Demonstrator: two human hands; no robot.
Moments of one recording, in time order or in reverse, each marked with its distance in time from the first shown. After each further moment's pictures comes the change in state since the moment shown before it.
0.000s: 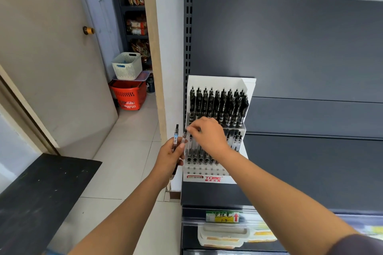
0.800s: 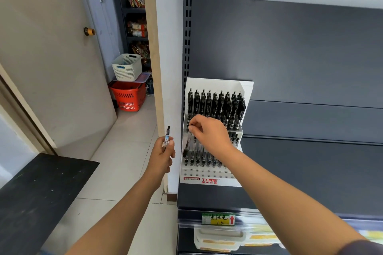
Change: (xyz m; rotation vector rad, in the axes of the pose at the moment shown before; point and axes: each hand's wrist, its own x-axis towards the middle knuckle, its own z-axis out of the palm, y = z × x) left_hand 0.002 -0.003 -0.008 0.009 0.104 -0.064; right_hand -0.008 -0.003 -0.024 -0.006 0.033 -0.122
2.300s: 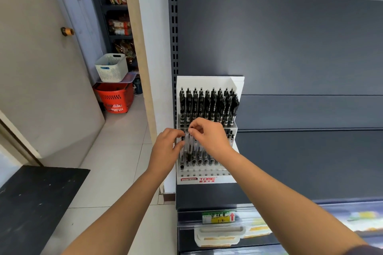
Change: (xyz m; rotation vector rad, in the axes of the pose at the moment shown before) left_hand 0.018 0.020 0.014 0.659 -0.046 0.515; right_hand -0.006 0.010 0.005 0.164 0.009 0.171
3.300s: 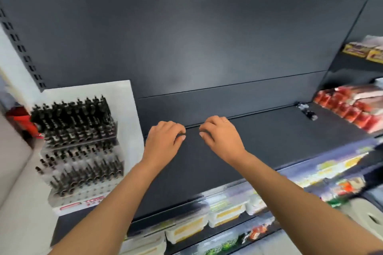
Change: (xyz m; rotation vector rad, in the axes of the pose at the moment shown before) left_hand 0.032 0.203 0.207 0.280 -0.087 0.461; right_hand -0.110 0.222 -0.225 -0.564 0.193 0.021
